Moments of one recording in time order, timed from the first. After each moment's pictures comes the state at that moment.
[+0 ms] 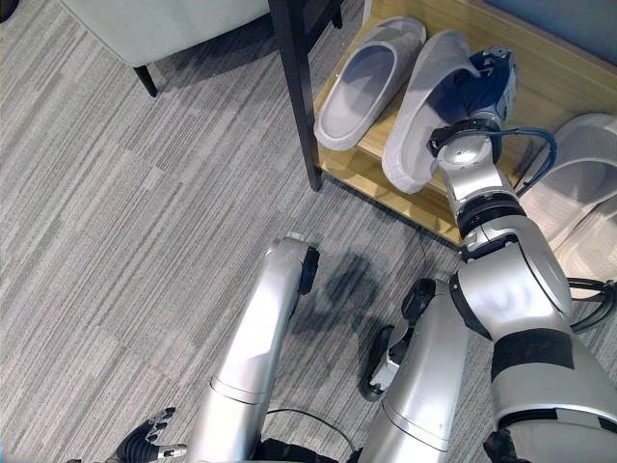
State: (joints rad) left arm 0.30 0.71 -0.67 0.63 -0.35 -0.31 0.15; right arm -1.34 -0.61 0.59 1.25 0.40 -0.17 -0.59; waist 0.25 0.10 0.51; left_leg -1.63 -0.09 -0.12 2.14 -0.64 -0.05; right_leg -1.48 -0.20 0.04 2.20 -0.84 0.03
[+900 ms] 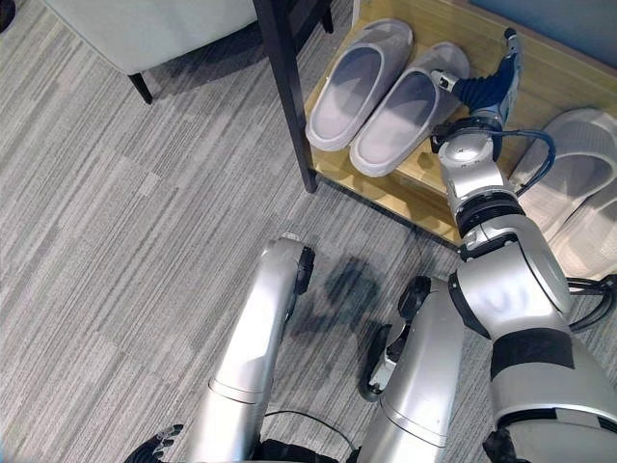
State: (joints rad) left arm 0.30 0.70 -0.74 0.67 -0.33 -0.29 0.13; right arm -1.35 -0.61 0.60 1.29 0.43 -0.18 -0.57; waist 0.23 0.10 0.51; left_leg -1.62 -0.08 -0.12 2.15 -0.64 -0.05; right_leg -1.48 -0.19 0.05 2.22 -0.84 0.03
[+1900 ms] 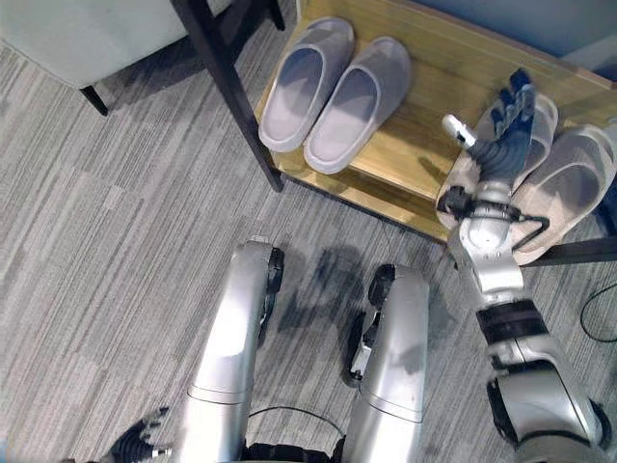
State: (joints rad) left arm 0.30 0.69 -0.48 0.61 -0.26 -0.30 0.12; right arm -0.53 -0.71 0.21 0.23 0.57 -0.37 -0.44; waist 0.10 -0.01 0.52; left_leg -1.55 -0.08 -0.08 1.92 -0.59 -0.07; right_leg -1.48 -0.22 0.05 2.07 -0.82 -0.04
